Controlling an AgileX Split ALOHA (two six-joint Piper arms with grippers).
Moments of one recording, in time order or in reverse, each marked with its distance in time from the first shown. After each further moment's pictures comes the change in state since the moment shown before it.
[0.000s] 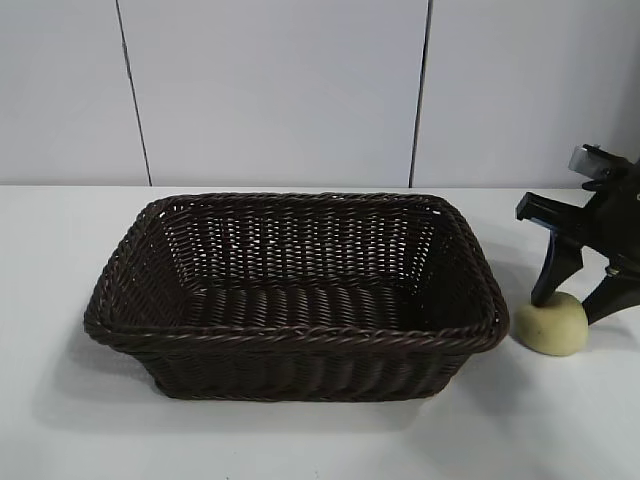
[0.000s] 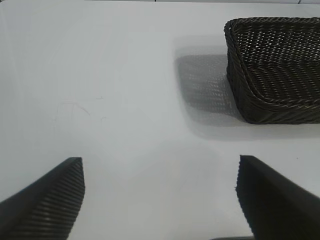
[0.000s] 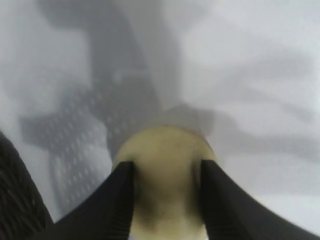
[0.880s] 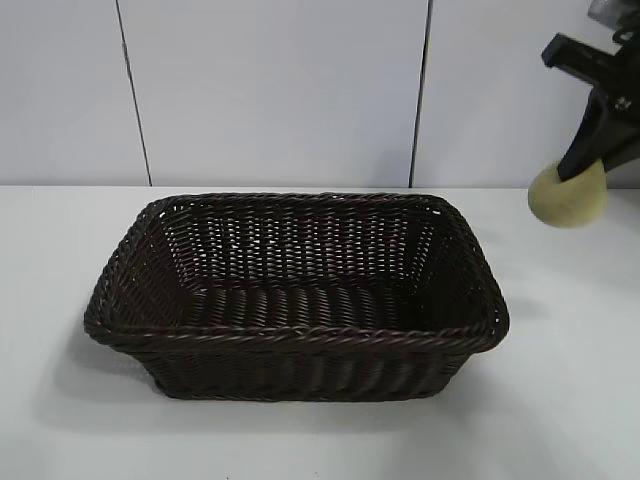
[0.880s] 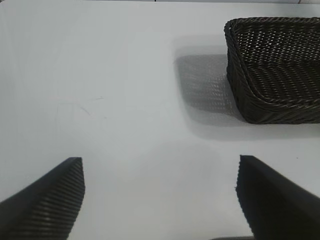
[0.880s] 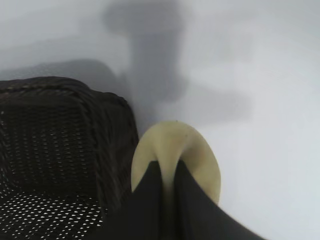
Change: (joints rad) left arm 0.000 0.000 0.000 0.000 0.000 0.000; right arm 0.000 -0.277 -0.186 -0.006 0.310 -0.068
